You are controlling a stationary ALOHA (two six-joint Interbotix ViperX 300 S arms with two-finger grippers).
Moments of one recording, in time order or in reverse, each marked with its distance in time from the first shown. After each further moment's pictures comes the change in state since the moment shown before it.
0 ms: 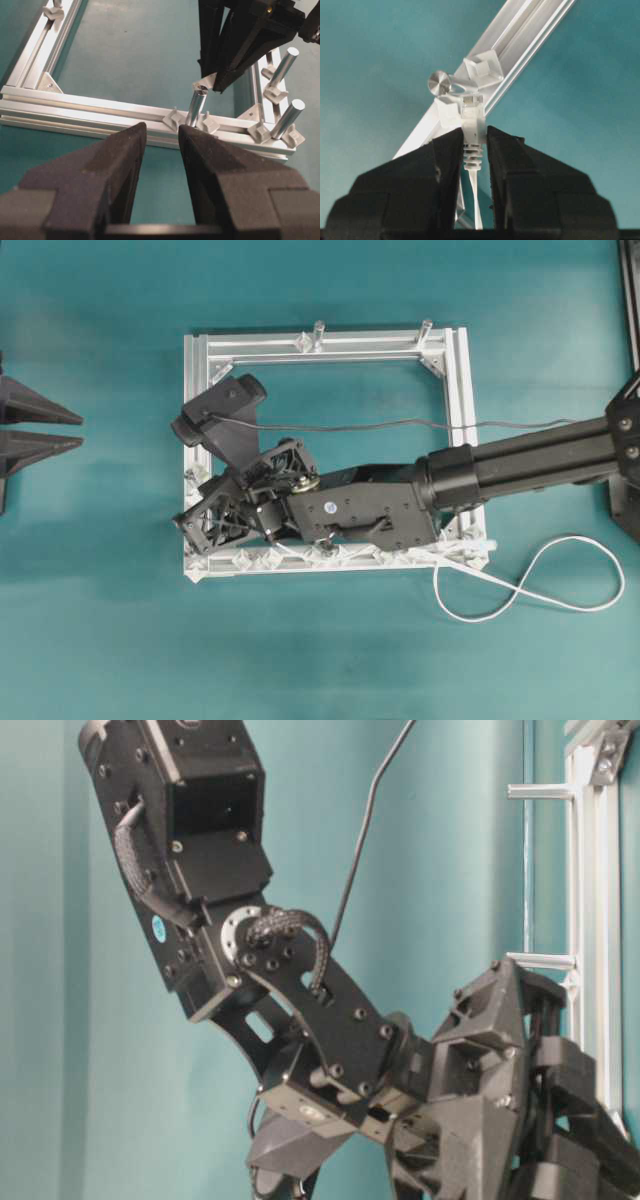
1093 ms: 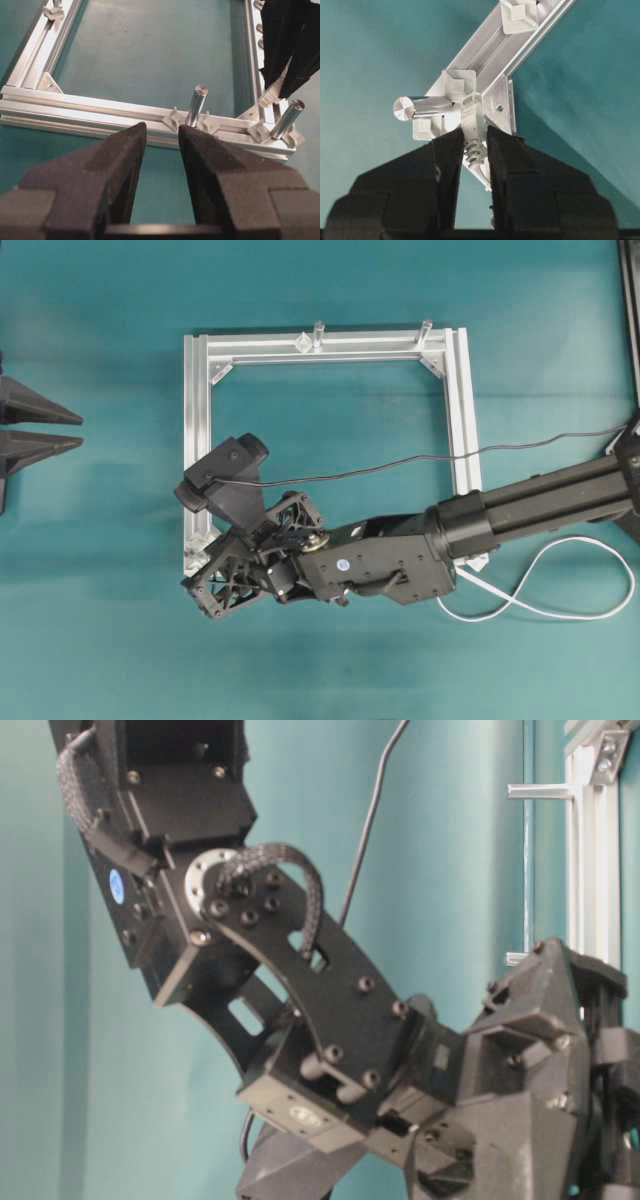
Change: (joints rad) left arm 0.000 0.000 0.000 0.000 0.000 -0.002; right arm 0.104 0.000 0.002 0.044 0.002 0.008
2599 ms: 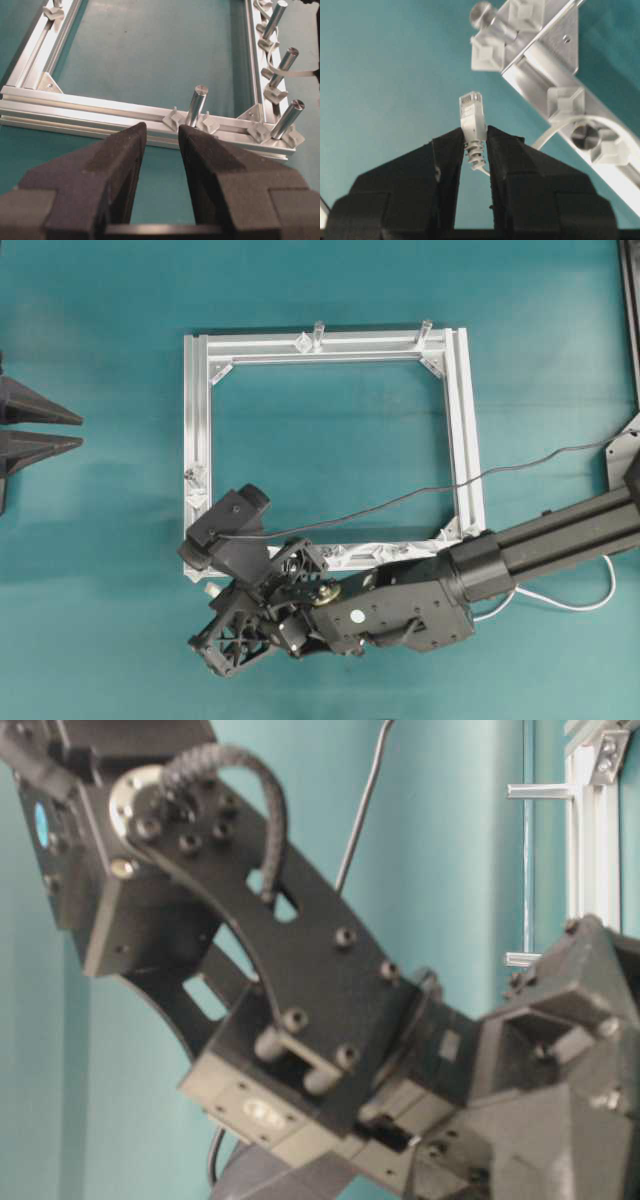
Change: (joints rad) left arm 0.000 0.000 0.002 0.000 0.000 0.000; right arm 0.091 0.000 -0.020 0.037 0.000 0.003
